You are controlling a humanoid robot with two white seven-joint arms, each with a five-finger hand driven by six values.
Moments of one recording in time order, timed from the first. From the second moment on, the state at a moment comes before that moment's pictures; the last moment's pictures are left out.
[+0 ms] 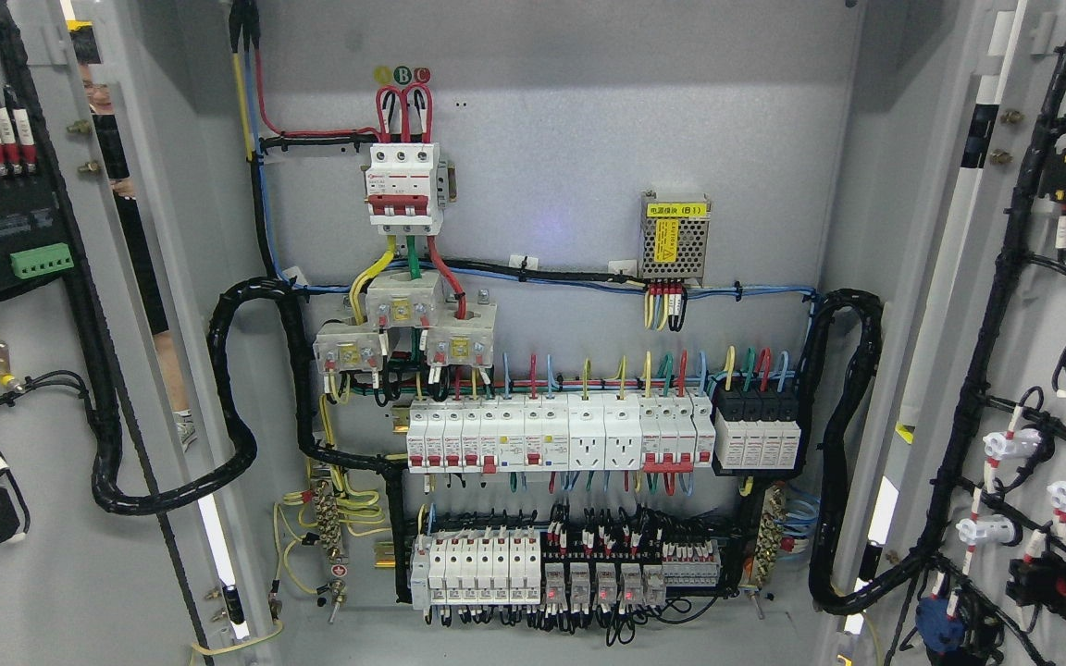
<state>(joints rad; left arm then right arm) 0.31 0.53 0.54 -1.63 0.93 -0.16 -0.74 0.38 -0.15 -0.21 -2.05 -0.56 -0.60 0.36</state>
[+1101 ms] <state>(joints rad) 0.41 0.27 0.17 -1.49 0.63 -0.17 -0.33 0.29 -0.11 0.14 -1.30 -0.30 -0.61 0.37</state>
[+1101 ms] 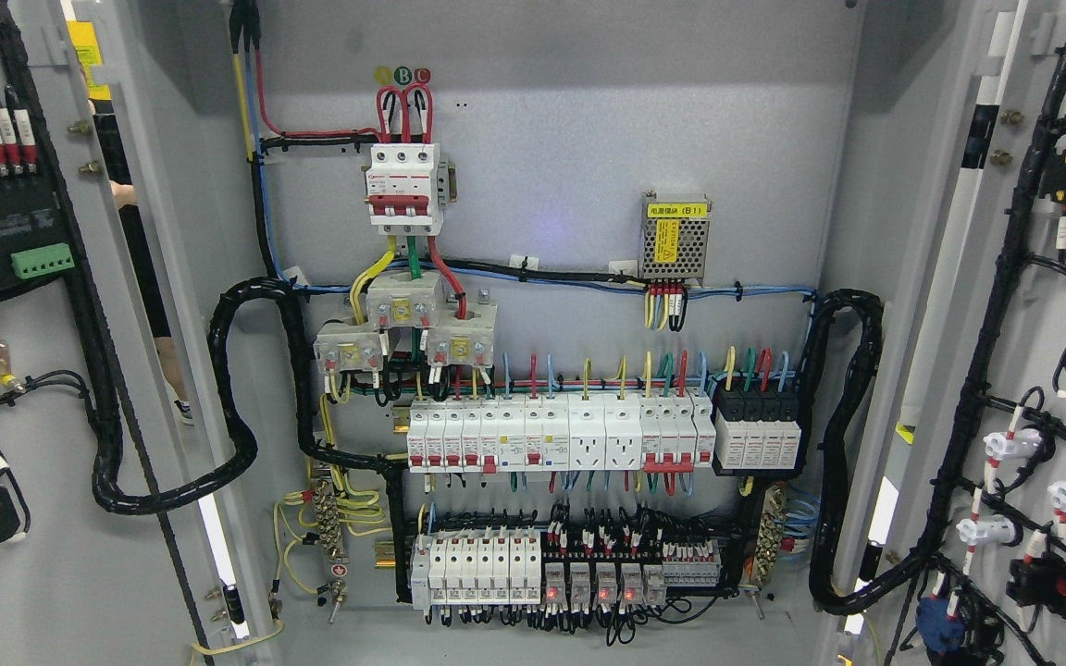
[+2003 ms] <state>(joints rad) 0.22 0.11 0.00 -0.57 0.30 -0.17 -0.25 0.13 -0.02 0.20 -0.38 -0.28 -0.33 0.30</state>
